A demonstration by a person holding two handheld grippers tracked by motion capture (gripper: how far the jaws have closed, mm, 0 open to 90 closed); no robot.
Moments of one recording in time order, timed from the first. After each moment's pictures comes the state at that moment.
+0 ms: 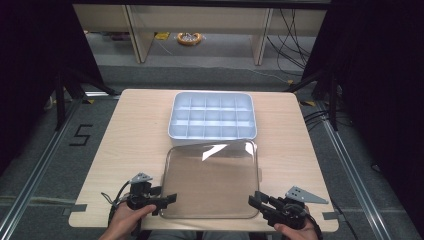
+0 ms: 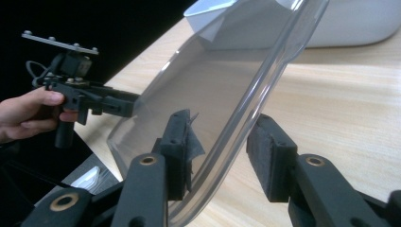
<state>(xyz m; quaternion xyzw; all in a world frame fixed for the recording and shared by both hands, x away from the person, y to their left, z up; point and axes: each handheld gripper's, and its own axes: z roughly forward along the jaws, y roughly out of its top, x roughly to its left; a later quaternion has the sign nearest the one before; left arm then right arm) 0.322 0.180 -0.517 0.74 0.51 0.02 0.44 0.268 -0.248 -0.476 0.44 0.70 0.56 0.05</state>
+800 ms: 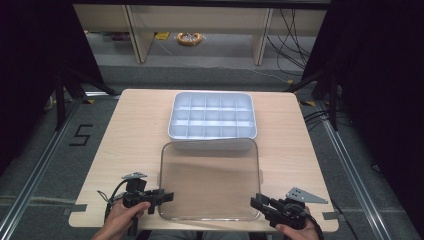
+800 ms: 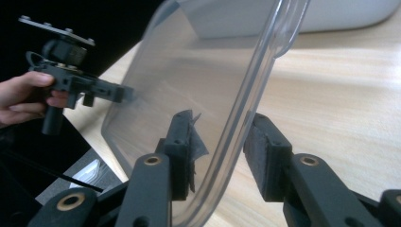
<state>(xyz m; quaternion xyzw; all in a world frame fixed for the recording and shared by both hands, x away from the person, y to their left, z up) 0.325 0.192 -0.511 0.74 0.51 -0.04 0.44 0.271 -0.255 -0.488 0.45 0.70 0.55 0.03</state>
